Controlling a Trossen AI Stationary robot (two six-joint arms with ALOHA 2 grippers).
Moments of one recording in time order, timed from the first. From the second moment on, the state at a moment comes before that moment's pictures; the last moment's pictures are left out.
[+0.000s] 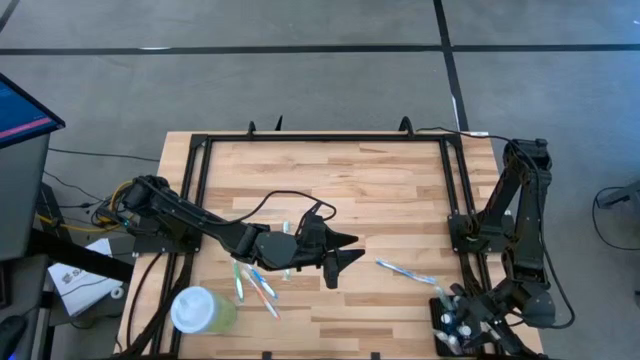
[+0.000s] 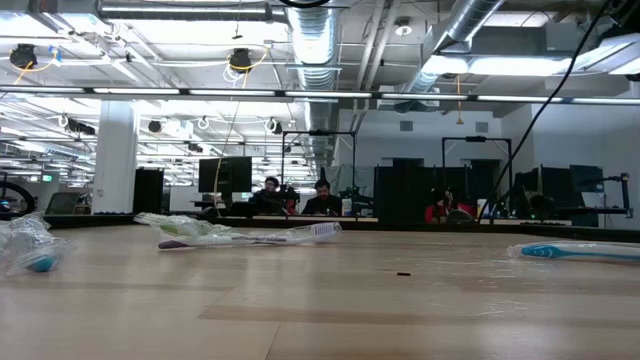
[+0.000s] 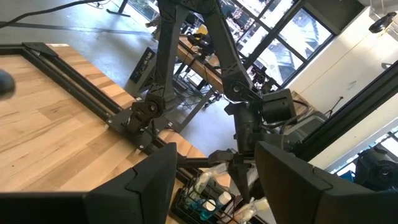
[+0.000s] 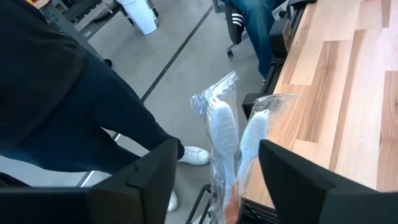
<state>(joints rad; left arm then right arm) -0.41 1.71 1.42 0.20 -0.60 -0.71 1.46 1.10 0.62 -0.08 0.63 0.84</state>
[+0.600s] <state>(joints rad) -0.41 1.71 1.42 0.20 -0.60 -0.71 1.45 0.97 0.62 -0.01 0.63 0.83</state>
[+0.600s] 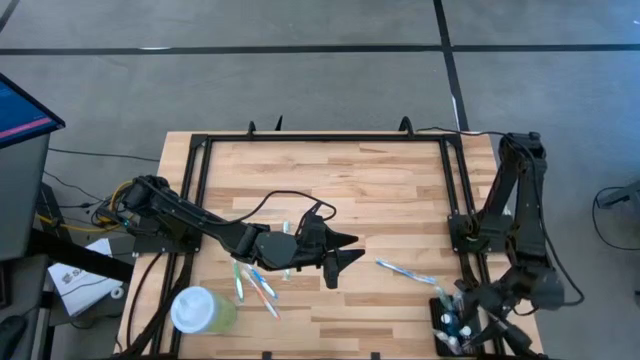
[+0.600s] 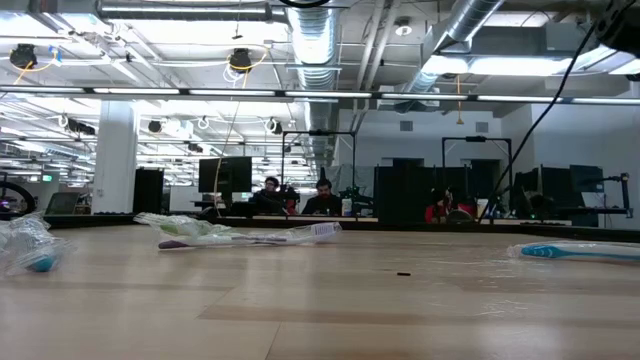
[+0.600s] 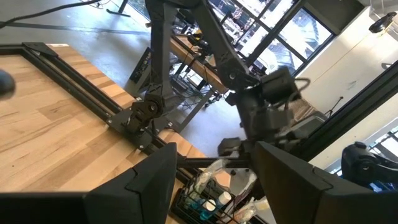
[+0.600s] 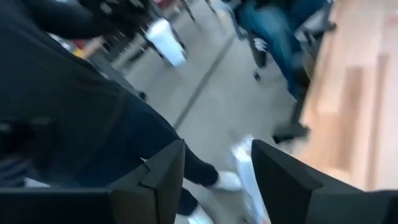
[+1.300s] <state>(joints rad) -0.41 1.71 1.42 0.20 -0.60 -0.71 1.35 1.00 0.73 -0.03 0.59 1.24</state>
